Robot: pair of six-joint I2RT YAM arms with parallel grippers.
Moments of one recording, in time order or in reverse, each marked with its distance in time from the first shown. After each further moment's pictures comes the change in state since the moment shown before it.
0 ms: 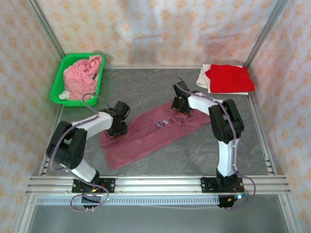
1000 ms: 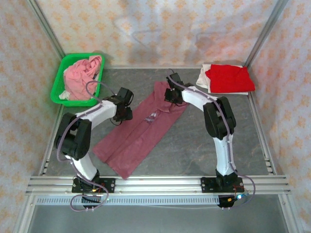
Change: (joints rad) left arm 0.049 0.211 0.299 0.075 0.035 0.034; right arm 0.026 0.089 0.195 -0.051 0.004 -0.052
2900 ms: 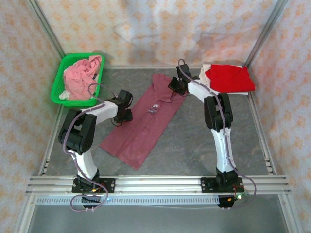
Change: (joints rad) left arm 0.019 0.067 -0.054 0.108 0.020 0.025; right arm -0.138 0.139 0.209 0.091 -0.175 0.116
